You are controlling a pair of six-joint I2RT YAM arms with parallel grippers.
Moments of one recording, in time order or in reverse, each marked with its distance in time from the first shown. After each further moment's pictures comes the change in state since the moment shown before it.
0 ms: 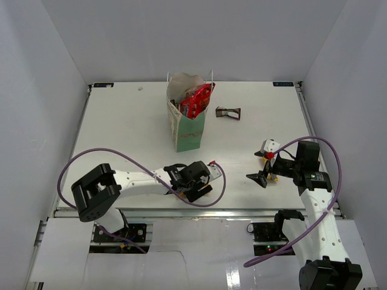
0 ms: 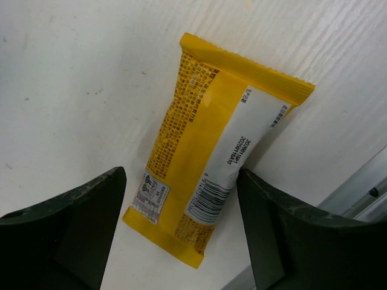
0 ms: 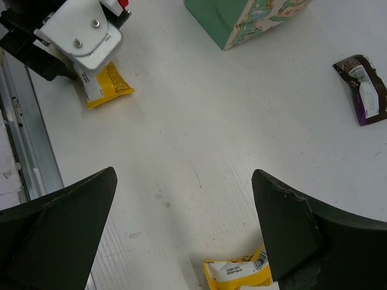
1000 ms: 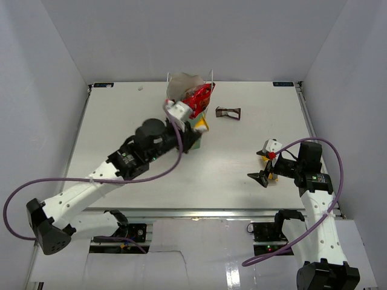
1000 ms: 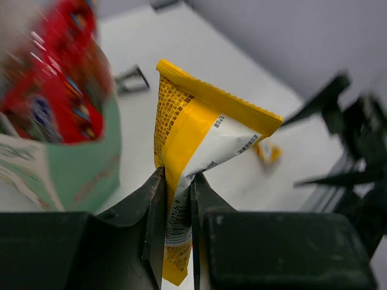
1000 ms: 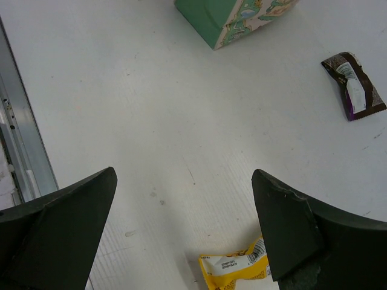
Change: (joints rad) left arm 0.210 -0.422 0.220 0.143 0.176 -0.231; right arm -0.029 -0.023 0.000 0.000 0.000 0.004
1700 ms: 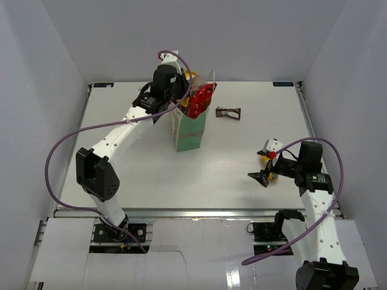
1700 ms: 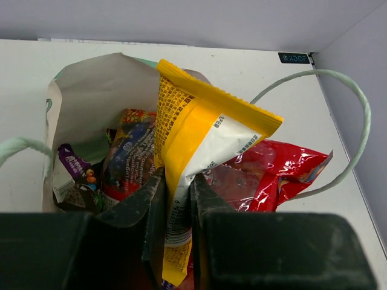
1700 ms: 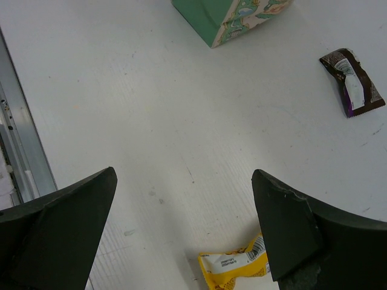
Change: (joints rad) left arm 0.364 0.605 0.625 -0.062 -0.106 -0.230; right arm -0.011 0.002 0.000 0.000 0.001 0.003
